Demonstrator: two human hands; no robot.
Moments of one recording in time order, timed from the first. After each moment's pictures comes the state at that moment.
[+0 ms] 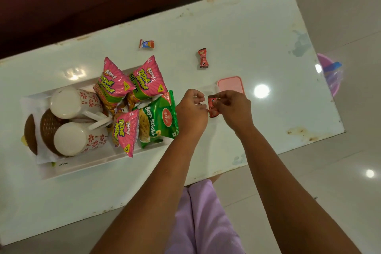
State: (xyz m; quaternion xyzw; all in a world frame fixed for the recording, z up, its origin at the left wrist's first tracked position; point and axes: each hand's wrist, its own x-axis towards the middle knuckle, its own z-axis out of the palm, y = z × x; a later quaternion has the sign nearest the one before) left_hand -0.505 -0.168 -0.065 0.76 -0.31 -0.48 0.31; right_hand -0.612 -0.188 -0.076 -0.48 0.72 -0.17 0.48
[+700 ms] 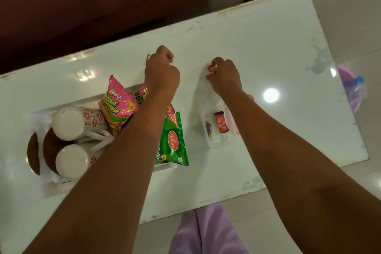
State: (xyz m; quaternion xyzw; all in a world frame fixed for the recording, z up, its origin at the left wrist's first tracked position) left_hand -0.413 -0.296 -0.079 0.83 -0.46 -0.24 0.21; right_hand -0.564 -0.325 -0.134 -0.63 0.70 -0.04 0.34
